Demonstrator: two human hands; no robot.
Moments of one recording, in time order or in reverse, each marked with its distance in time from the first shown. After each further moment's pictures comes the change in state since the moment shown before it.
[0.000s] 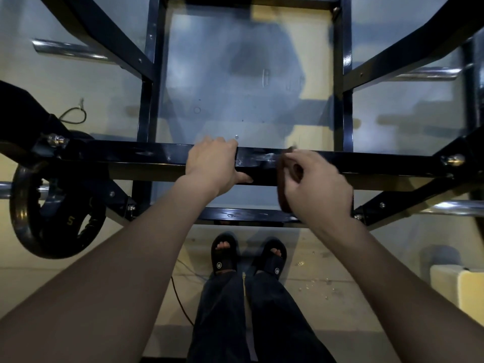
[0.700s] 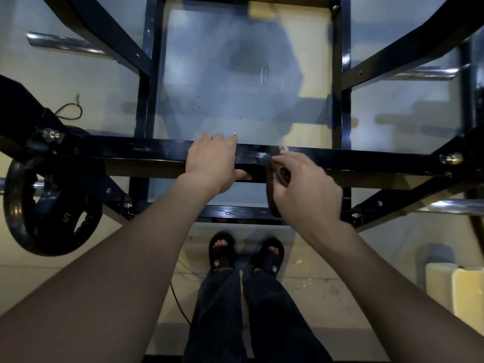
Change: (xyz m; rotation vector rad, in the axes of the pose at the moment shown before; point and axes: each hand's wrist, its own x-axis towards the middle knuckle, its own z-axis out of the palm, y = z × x) left_hand 0.000 0.001 0.005 0.009 -0.022 0.001; right_hand -0.014 -0.010 0.007 -0.025 -0.011 -0.085
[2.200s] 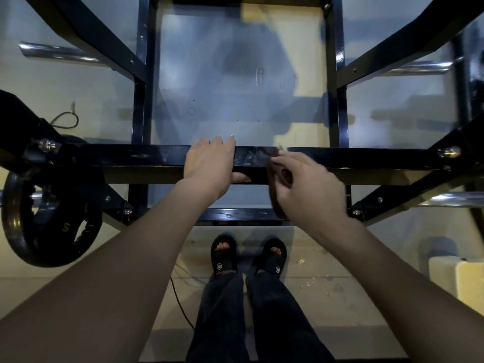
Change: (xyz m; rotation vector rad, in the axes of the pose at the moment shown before) left_hand -0.003 0.000 -0.003 0.056 0.010 0.037; right_hand 0.003 0.005 -0.006 0.010 -0.036 -0.052
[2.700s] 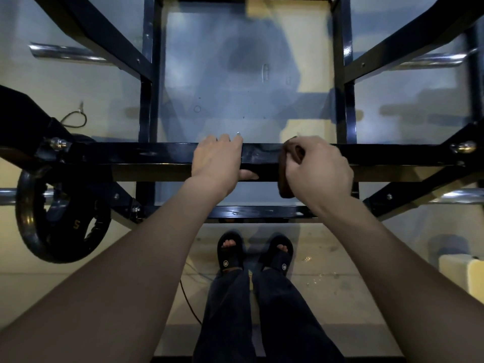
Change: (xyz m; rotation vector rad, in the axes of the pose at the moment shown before) left_hand 0.001 0.001 0.001 -0.009 -0.011 -0.013; right_hand 0.029 -0.004 0.005 0.025 0.055 0.245
